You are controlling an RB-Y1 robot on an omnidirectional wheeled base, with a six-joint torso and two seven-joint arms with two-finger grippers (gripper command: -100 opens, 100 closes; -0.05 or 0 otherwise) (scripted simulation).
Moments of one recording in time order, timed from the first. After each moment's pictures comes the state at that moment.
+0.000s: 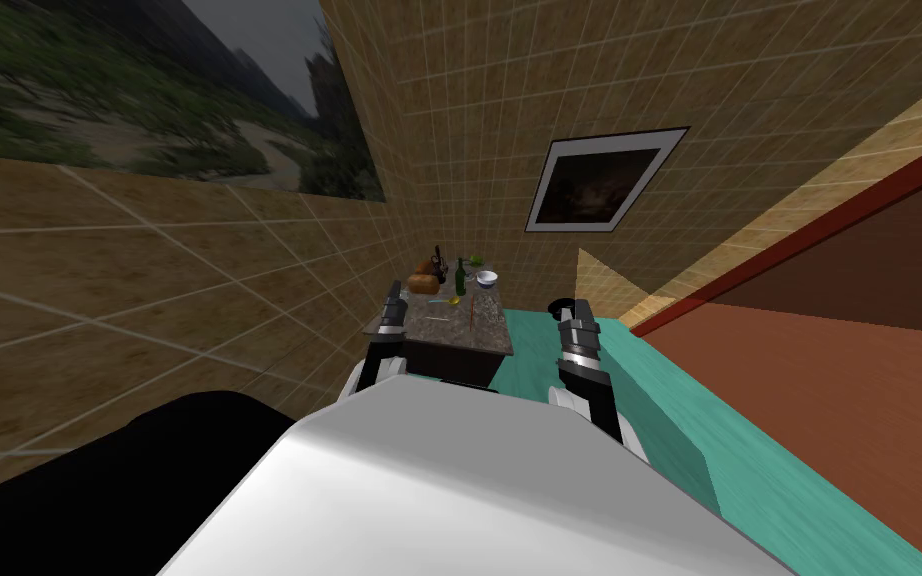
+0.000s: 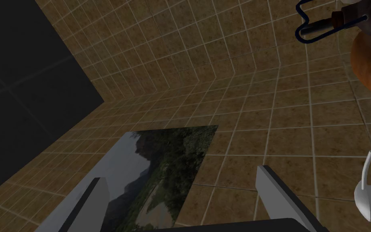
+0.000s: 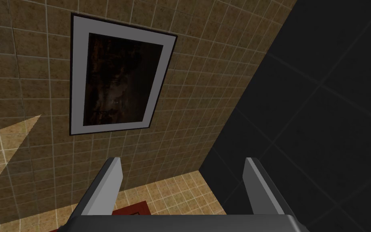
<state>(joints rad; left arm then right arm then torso) 0.52 0.02 0.04 -2.26 -0.08 -0.36 -0.14 0.53 0.02 -0.06 -2.22 0.09 -0.41 0.06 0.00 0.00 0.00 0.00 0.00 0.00</state>
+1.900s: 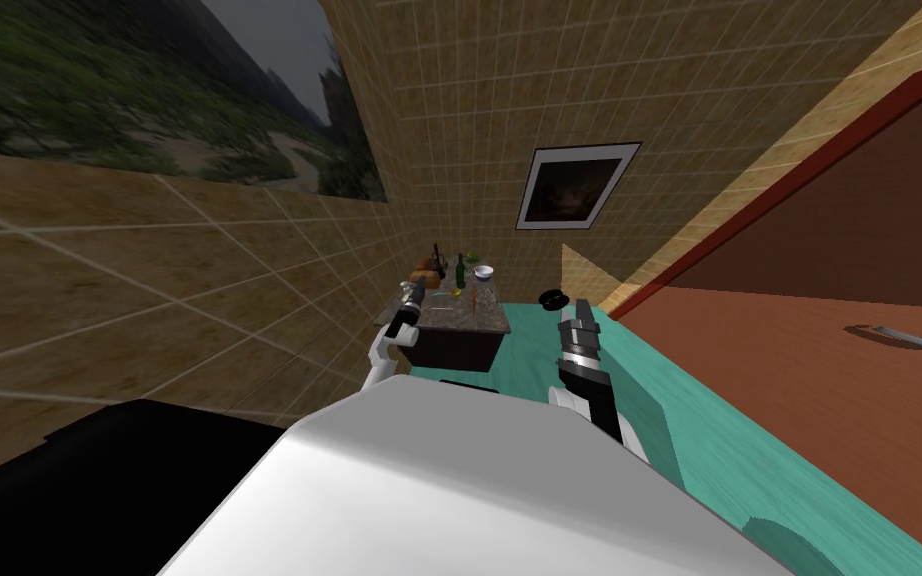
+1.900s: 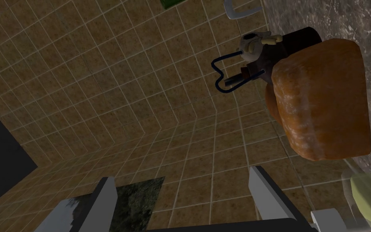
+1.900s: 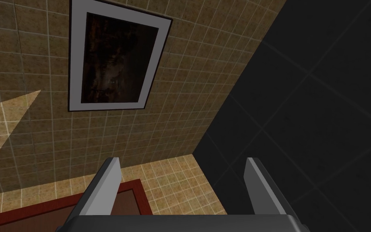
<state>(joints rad) 0.11 0.16 0.06 -1.97 0.03 0.07 -0.23 0.53 0.02 -0.06 -2.22 0.09 -0.41 0.06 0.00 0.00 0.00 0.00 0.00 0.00</state>
